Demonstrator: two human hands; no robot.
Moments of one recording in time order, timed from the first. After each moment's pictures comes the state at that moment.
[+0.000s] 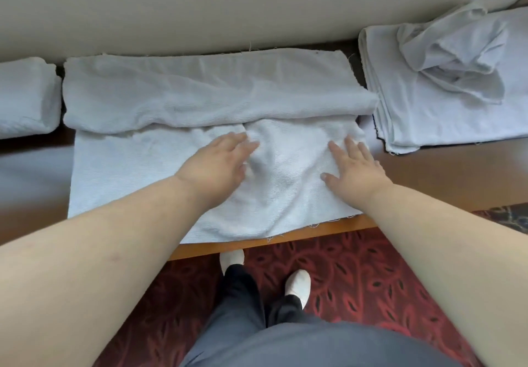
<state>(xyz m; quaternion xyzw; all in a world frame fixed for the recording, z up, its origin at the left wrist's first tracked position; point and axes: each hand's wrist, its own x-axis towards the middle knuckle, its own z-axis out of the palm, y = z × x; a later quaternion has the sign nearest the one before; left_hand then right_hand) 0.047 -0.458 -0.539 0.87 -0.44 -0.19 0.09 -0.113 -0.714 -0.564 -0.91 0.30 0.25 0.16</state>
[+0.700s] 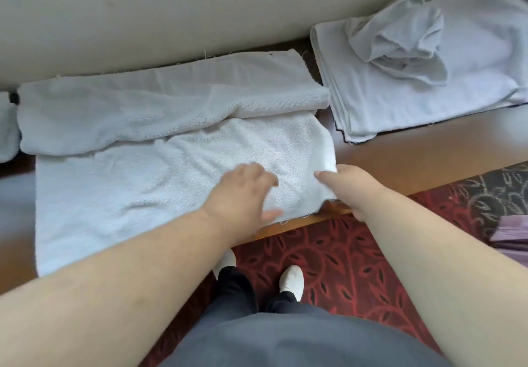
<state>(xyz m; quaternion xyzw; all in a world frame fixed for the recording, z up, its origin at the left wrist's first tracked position) -0.044 -0.519 -0.528 0.83 -0.52 -0.16 0.08 -0.163 -0.718 -0.525 -0.65 0.52 0.13 0.54</state>
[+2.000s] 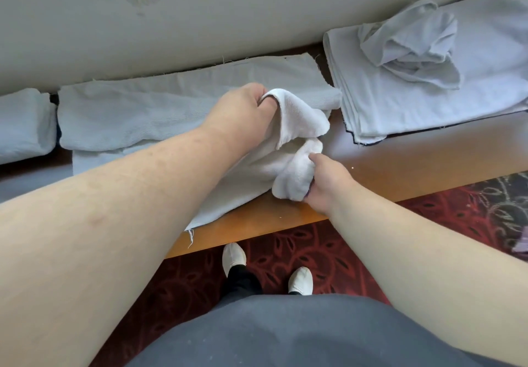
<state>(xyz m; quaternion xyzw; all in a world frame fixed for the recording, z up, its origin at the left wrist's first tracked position) 0.020 -0.571 -0.423 0.90 -0.27 -0.20 0.28 -0.123 -0.674 -0.528 -0.36 0.55 0.01 0.76</state>
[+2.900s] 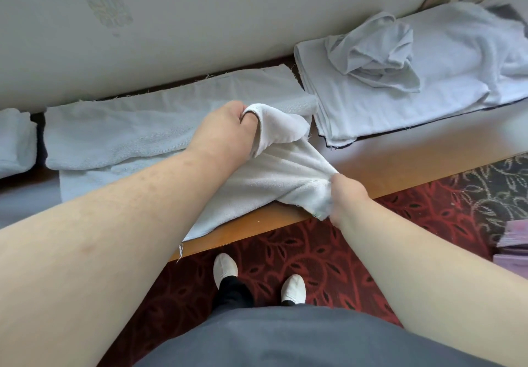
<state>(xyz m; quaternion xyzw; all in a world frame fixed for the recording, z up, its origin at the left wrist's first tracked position) -0.014 -0.584 -0.425 0.91 -0.24 -0.17 0.29 -0.186 -0.720 -0.537 -0.37 0.68 -0.02 0.63</state>
